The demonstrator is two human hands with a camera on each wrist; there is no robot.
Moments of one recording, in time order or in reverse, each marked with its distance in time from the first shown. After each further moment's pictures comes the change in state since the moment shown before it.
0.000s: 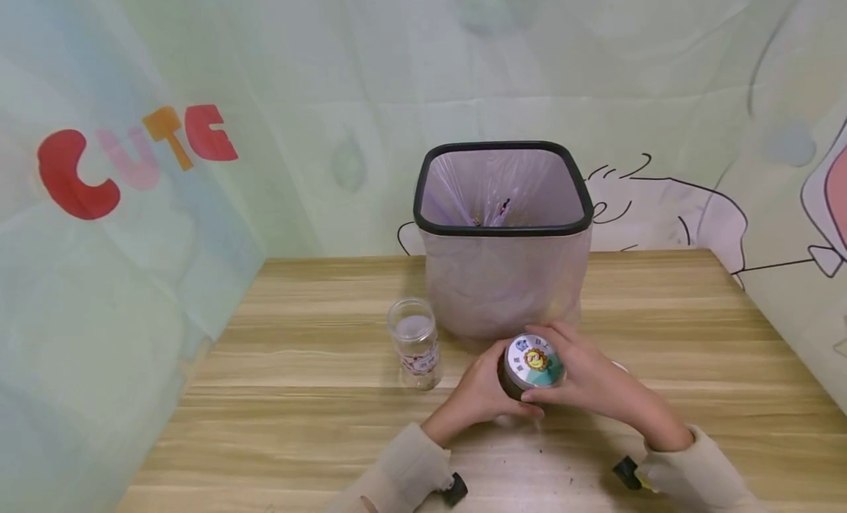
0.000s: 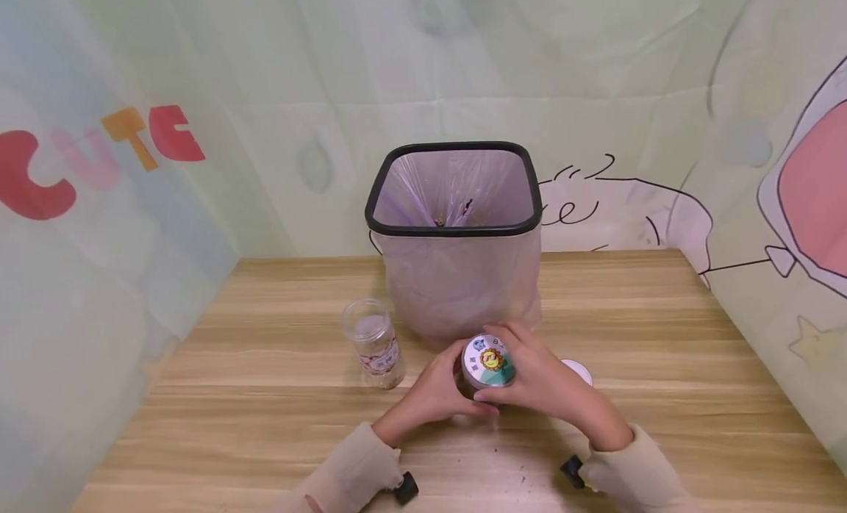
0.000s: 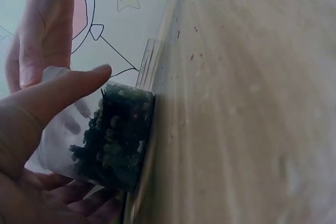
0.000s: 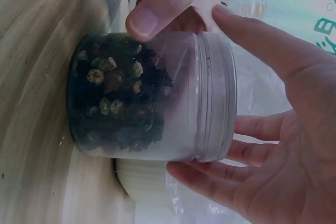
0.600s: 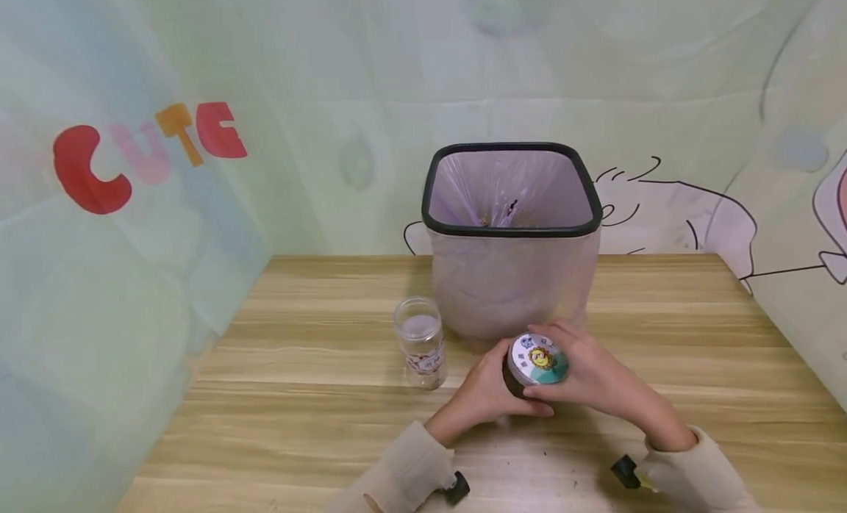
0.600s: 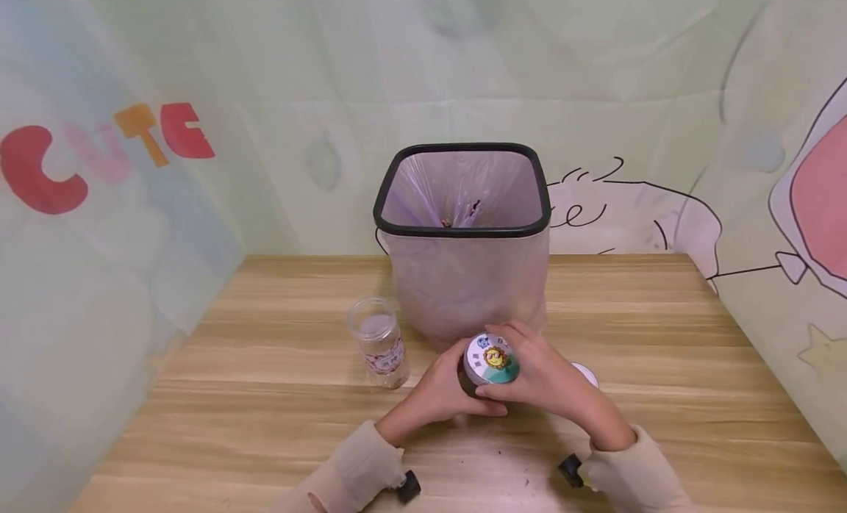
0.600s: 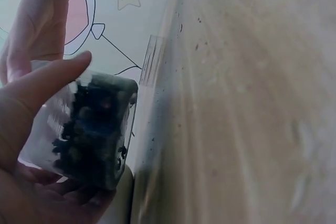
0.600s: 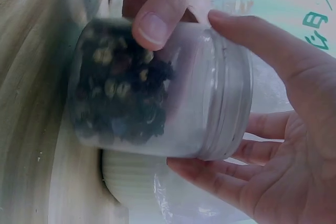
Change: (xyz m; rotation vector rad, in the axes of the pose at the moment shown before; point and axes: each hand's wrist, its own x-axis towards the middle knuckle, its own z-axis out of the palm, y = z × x) left_hand -0.002 0.005 -0.003 -0.037 0.023 0.000; right_hand 0.007 -0.004 -0.002 -0.007 0.049 -0.055
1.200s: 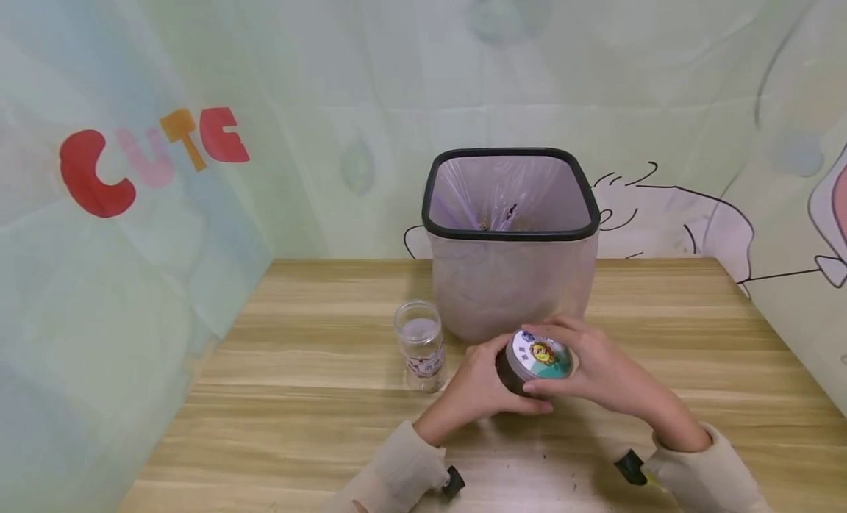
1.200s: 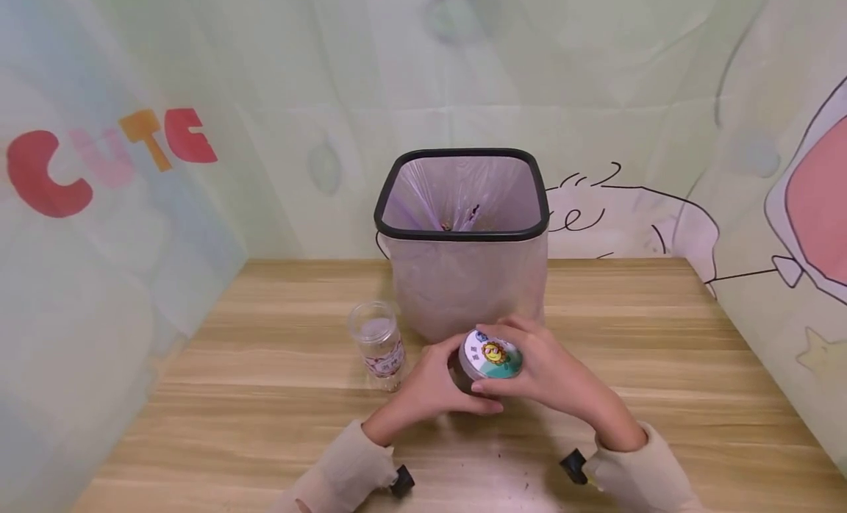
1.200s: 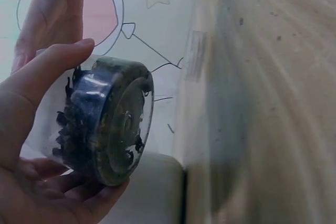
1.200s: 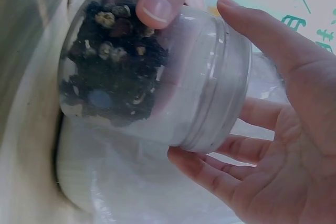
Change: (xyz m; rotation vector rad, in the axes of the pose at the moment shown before) left_hand -0.001 0.019 -0.022 0.011 0.007 0.105; right_hand 0.004 -0.016 -0.025 0.034 -0.004 -0.001
